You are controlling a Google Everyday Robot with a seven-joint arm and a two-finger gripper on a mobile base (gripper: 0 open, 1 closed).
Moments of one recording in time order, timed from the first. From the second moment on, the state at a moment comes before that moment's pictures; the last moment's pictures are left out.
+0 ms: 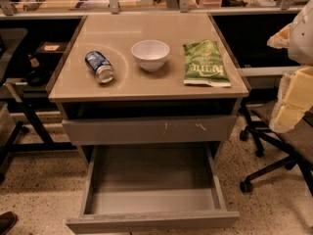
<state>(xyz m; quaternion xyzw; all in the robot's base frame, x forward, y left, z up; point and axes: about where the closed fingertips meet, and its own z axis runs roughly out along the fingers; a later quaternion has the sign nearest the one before) 0.438 -0.217 0.976 -0.60 0.78 -0.03 0.16</state>
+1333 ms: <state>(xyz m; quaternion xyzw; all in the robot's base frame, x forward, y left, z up) 0.491 -0.148 0.929 -0.63 0.77 0.00 0.11</state>
